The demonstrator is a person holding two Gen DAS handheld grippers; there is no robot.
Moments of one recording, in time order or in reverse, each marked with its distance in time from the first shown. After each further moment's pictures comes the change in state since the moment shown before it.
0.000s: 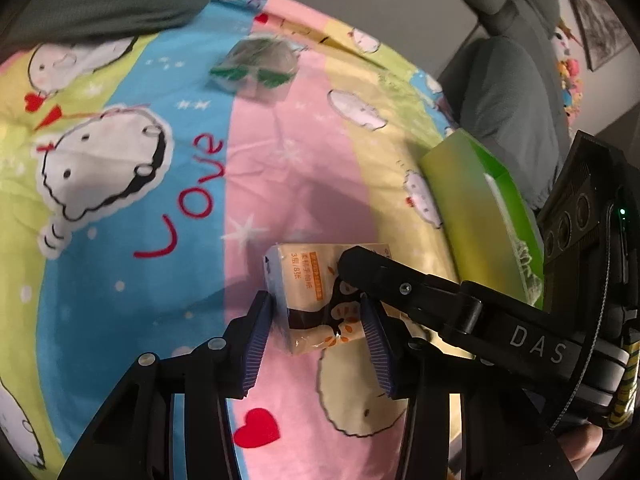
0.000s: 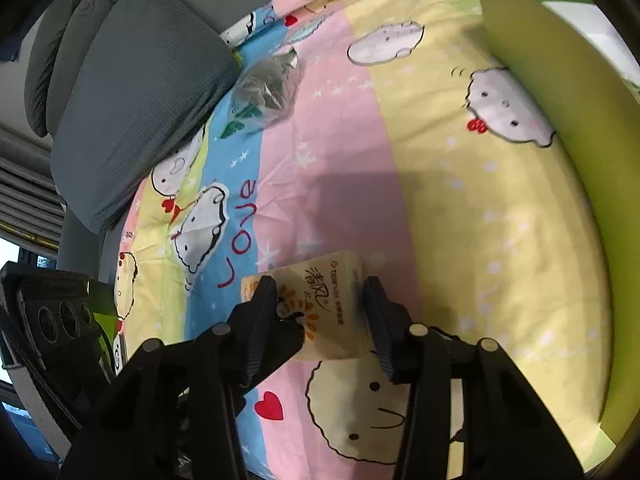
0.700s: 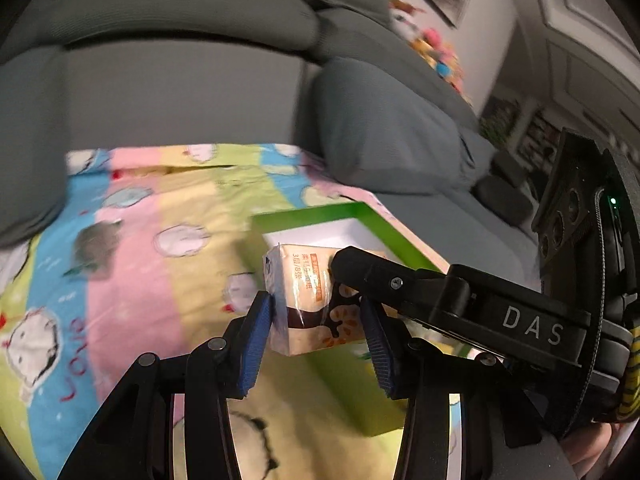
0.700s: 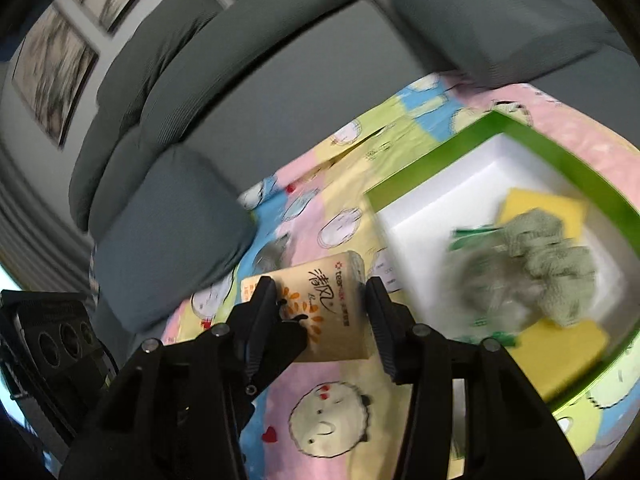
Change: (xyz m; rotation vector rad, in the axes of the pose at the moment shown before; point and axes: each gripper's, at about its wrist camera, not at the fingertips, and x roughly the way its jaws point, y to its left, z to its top) left arm -0.020 -0.180 0.002 0.467 -0.265 -0.111; right arm -0.166 -0.063 -0.008 0.077 -0.512 0.066
